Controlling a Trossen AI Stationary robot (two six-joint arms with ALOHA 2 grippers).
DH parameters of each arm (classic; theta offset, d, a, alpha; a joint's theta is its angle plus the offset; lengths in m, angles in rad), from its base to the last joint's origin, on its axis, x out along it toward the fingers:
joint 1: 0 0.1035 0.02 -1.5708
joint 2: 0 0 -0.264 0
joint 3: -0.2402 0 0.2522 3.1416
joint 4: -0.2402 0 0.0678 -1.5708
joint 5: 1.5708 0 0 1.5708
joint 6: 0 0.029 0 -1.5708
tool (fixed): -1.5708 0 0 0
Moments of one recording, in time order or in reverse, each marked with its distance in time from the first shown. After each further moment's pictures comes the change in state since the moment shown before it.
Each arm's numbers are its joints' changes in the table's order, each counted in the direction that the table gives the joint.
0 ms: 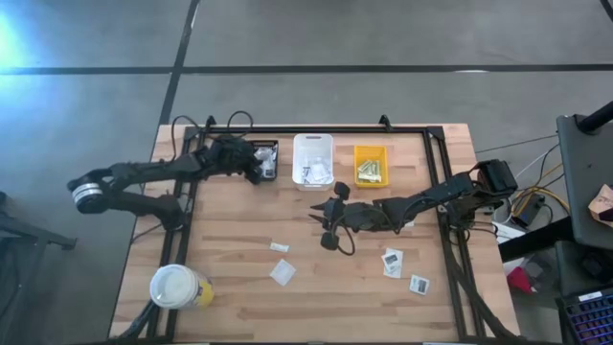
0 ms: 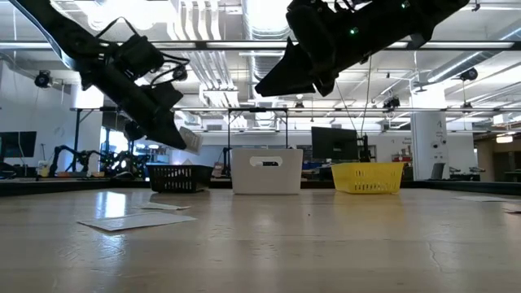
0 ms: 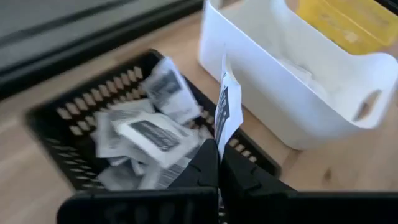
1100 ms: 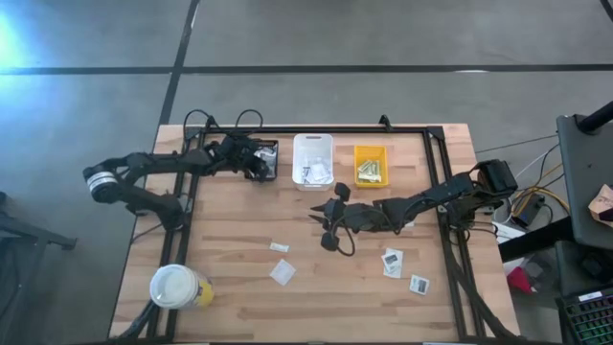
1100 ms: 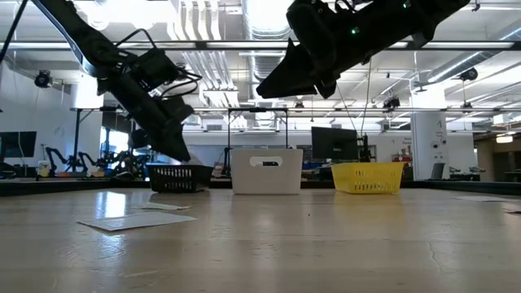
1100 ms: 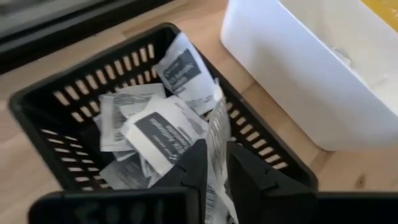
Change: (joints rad) left arm 0.020 0.160 -0.087 -0.047 0.015 -0.029; right arm 0.005 0.000 0.000 -0.015 0.000 0.037
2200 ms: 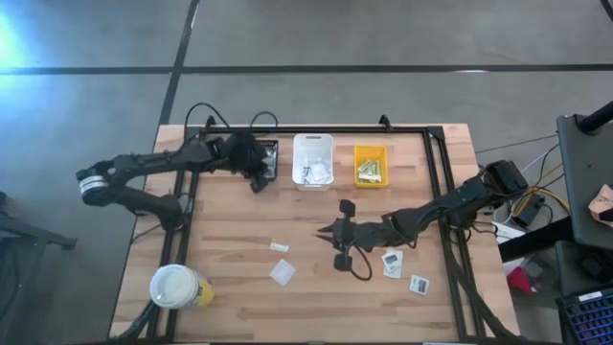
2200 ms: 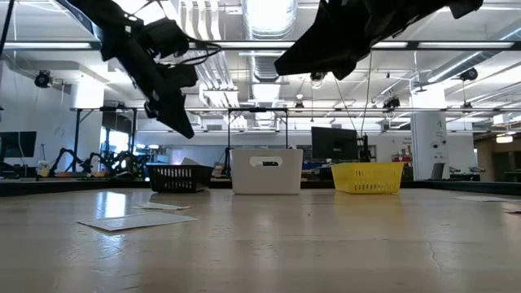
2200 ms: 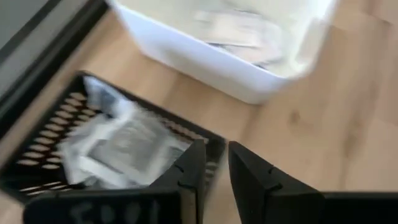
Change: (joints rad) left arm -0.138 -0.072 -0.208 -0.373 -0.034 0.305; right arm 0.149 -0.068 0.000 -0.112 0.000 0.002
